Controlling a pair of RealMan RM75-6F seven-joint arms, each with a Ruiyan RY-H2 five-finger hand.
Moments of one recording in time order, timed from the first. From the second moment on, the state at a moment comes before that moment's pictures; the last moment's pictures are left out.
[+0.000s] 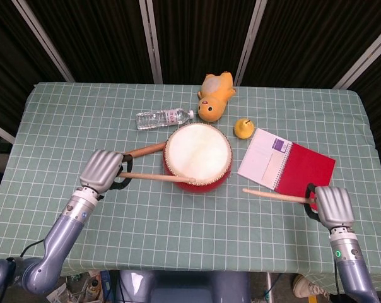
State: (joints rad) left arm -0.87 -1.21 -0.12 -2.08 0.78 1.25 0.54; right arm 0.42 -1.11 -0.05 -1.88 -1.08 1.38 -0.43
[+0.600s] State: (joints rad) left arm -0.84 -1.47 -0.04 -1.86 0.67 1.26 0.70; right arm 0.39 -1.19 -0.06 -1.75 -1.06 1.25 -0.47
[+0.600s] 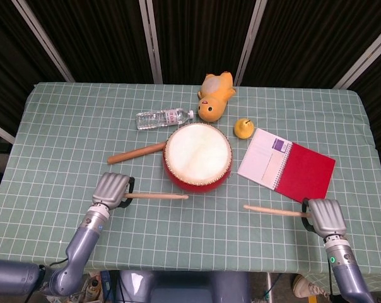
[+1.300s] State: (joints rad) left arm -0.85 -1.43 -0.02 -1.88 0.49 1.23 0.86; right arm 0.40 -1.25 -0.07 -1.75 -0.94 1.22 -0.73
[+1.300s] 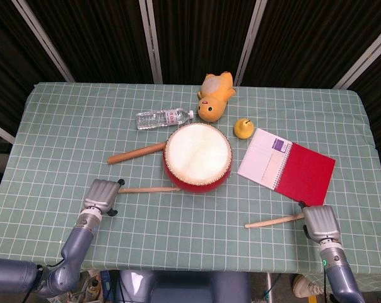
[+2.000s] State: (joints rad) left arm -0.44 -1.17 0.13 -1.88 1.23 1.52 0.30; right arm 0.27 -1.11 0.00 -1.80 -1.22 1.41 -0.26
